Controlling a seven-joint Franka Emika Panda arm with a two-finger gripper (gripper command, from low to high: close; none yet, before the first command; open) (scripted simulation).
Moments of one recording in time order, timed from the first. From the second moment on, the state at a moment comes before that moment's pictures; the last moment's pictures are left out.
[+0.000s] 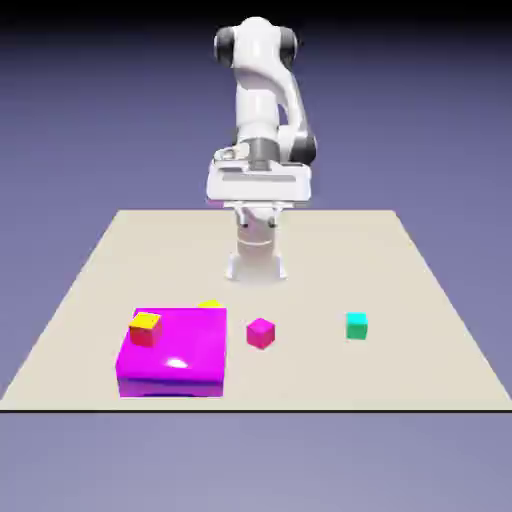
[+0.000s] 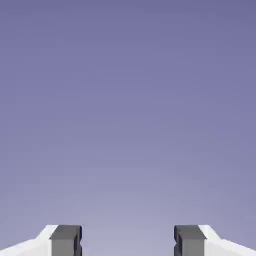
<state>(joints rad) 0.02 -0.53 0.04 -2.80 -0.03 3.01 0.72</state>
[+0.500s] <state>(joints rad) 0.05 0.02 0.55 -2.66 -0.37 2.62 0.51</state>
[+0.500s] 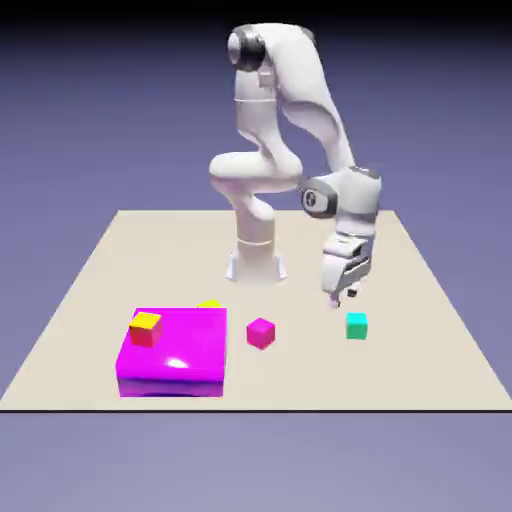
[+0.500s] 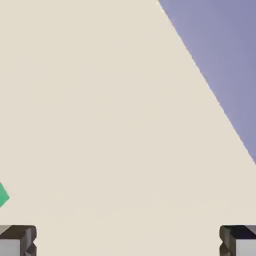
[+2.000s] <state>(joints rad) -0.40 0.07 0.00 -2.28 0.13 2.18 1.40</state>
